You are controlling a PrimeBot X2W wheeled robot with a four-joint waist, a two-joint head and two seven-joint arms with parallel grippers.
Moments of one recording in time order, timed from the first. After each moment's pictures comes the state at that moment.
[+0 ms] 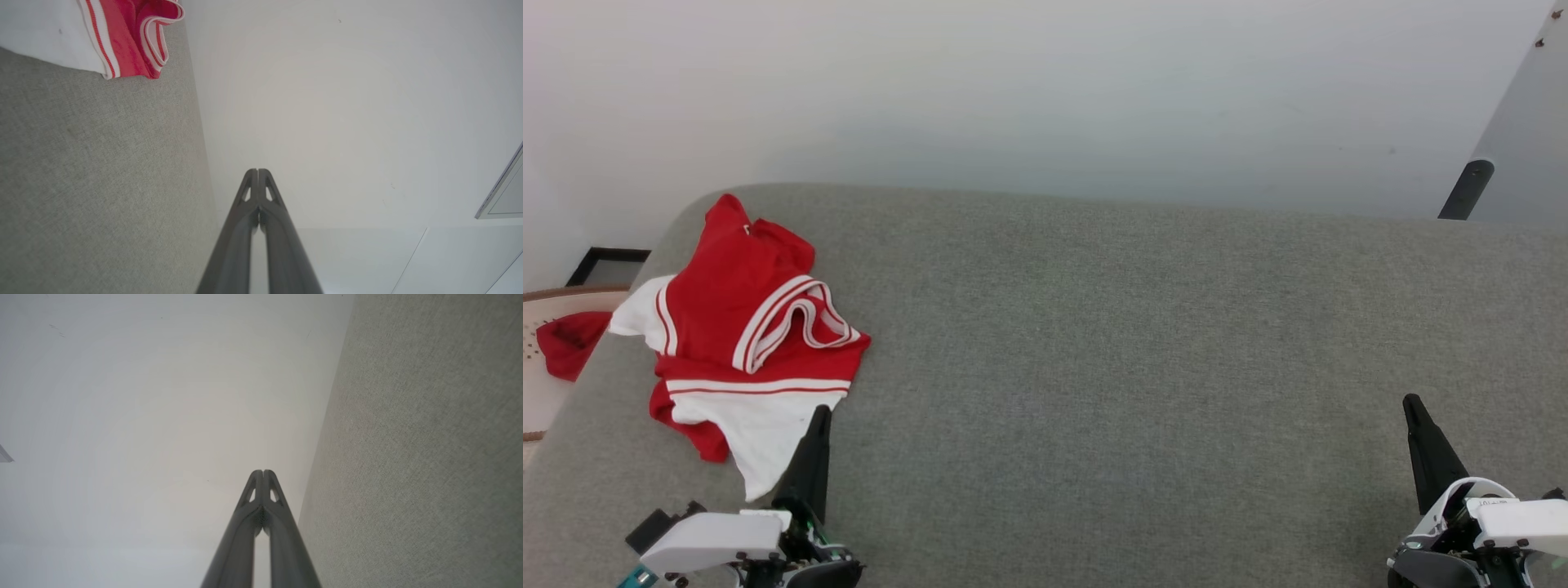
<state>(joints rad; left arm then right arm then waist) -0.11 0.05 0.11 0.25 -1.61 -0.13 0.11 -0.11 -0.05 -0.11 0.25 1.61 0.13 0.11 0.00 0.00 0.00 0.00</state>
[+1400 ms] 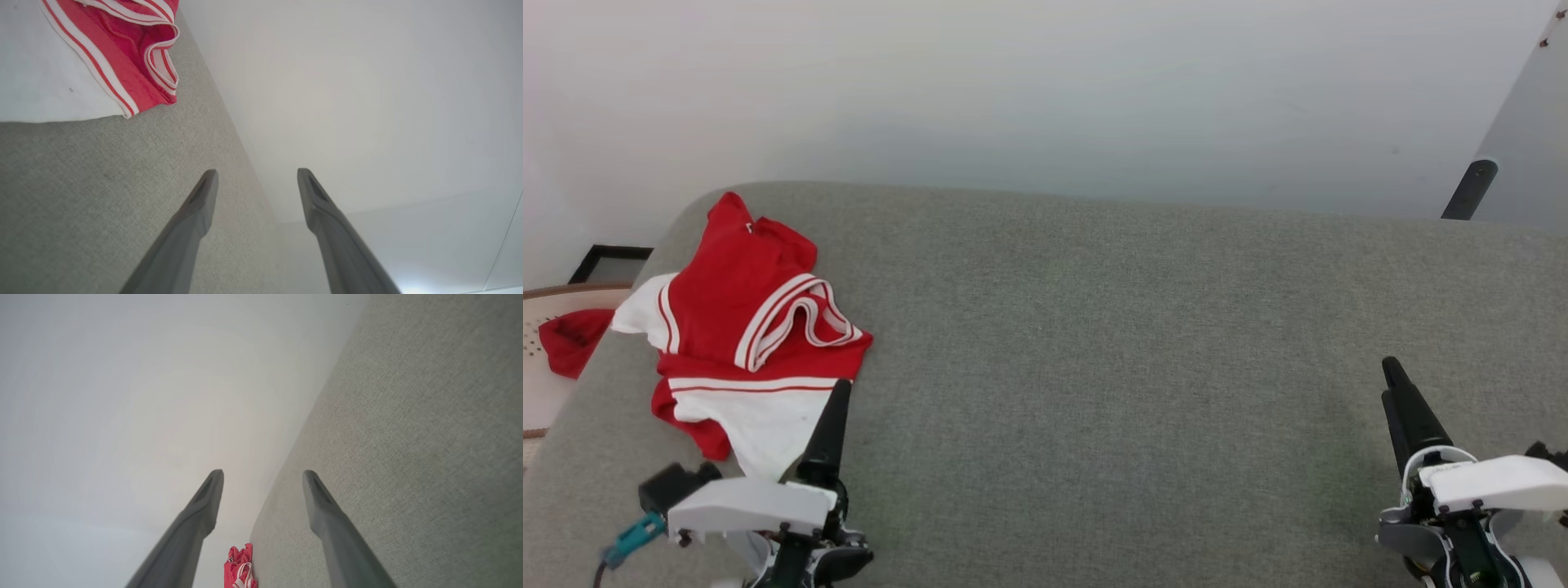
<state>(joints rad) -0.18 0.12 0.01 0.35 -1.37 -0.12 0.02 -0.20 -0.11 -0.01 0.37 1.44 0.13 0.04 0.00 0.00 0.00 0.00</state>
